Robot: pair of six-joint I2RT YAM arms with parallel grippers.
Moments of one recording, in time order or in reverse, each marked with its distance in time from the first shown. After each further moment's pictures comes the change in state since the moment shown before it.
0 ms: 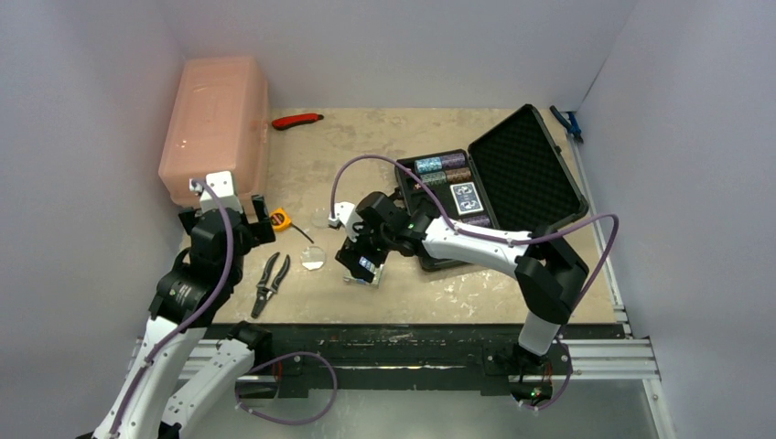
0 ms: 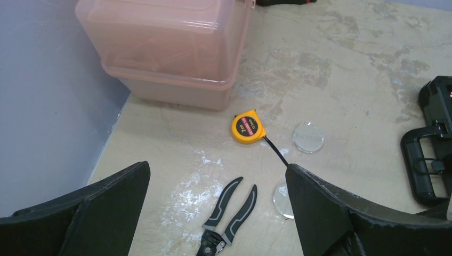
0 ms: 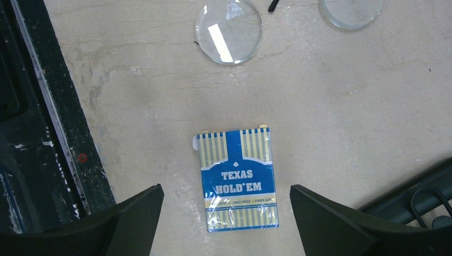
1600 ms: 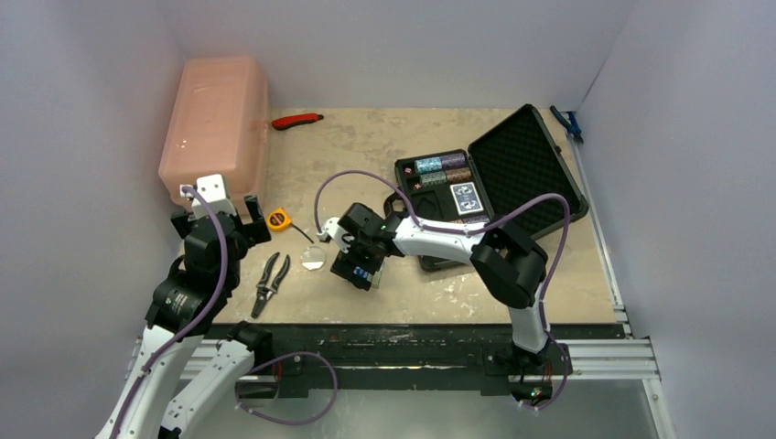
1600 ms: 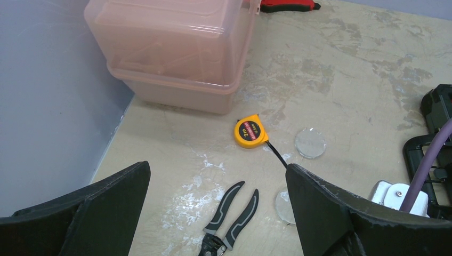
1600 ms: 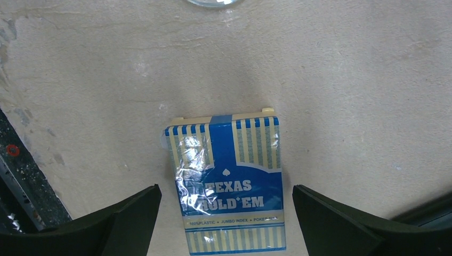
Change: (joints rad) left arm 0.000 -0.031 -0.014 0.026 -0.032 0.002; right arm 0.026 0.227 0.134 -0.150 0.075 -0.026
